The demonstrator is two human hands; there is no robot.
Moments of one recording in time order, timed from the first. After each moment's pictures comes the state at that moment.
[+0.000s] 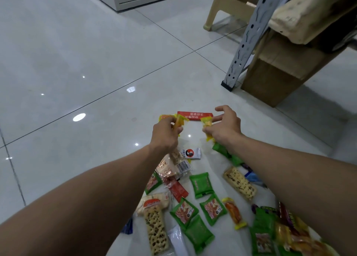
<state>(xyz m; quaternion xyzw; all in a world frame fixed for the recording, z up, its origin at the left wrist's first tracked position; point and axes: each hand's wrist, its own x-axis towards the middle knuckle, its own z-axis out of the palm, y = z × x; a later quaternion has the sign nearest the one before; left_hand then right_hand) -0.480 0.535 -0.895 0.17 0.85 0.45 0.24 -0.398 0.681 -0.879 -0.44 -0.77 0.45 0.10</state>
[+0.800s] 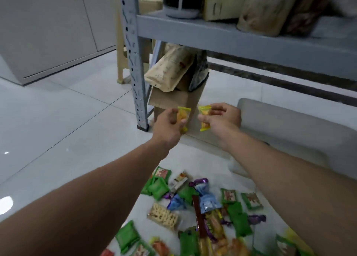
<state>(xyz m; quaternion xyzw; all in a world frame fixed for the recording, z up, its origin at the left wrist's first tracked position) -0.354 0.742 -0.748 0.33 0.66 0.60 0.30 -0.242 0.830 -0.728 -0.51 -0.58 0.49 0.40</state>
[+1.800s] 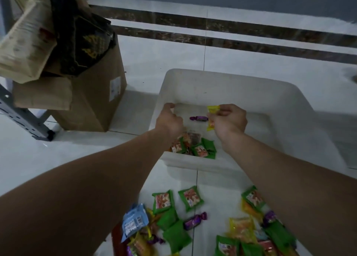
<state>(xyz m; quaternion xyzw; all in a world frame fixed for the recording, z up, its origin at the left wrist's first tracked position) -0.178 0.953 -0.829 0.35 0.70 0.42 0.46 -0.037 0.984 -0.818 -0.67 -0.44 0.41 0.44</state>
